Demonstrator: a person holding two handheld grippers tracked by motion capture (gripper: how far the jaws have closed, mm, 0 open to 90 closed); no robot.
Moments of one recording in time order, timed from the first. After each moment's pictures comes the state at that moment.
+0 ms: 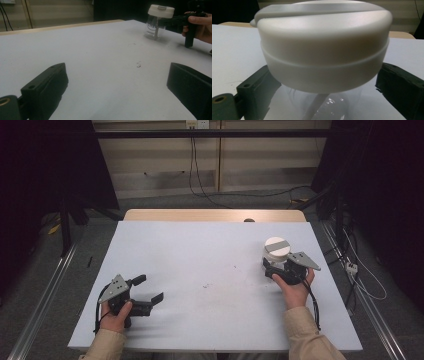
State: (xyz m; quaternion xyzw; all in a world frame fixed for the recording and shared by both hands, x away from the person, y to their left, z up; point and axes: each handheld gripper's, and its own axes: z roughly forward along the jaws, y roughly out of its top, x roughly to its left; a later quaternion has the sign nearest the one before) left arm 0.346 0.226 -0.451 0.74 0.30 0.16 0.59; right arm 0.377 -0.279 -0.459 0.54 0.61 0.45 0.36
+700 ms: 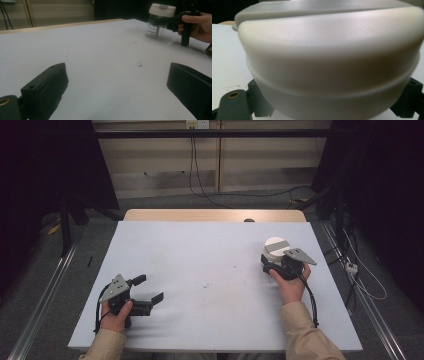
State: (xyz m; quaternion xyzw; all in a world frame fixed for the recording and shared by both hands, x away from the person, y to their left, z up) left arm 0.347 0.226 -0.452 0.74 0.30 0.16 0.58; right arm 0.393 -0.276 -0.461 0.54 0.62 0.45 0.35
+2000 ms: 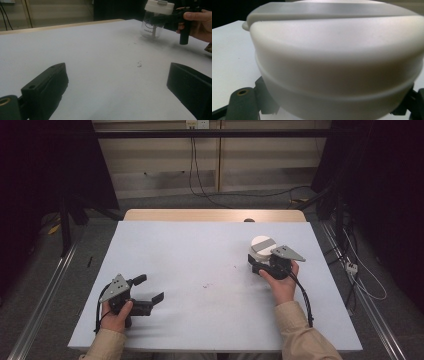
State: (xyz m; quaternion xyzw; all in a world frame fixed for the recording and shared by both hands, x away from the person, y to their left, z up) left arm 0.347 0.225 -0.452 0.74 0.30 0.16 0.59; right arm 0.396 -0.242 -0.449 0.48 0.66 0.49 0.31
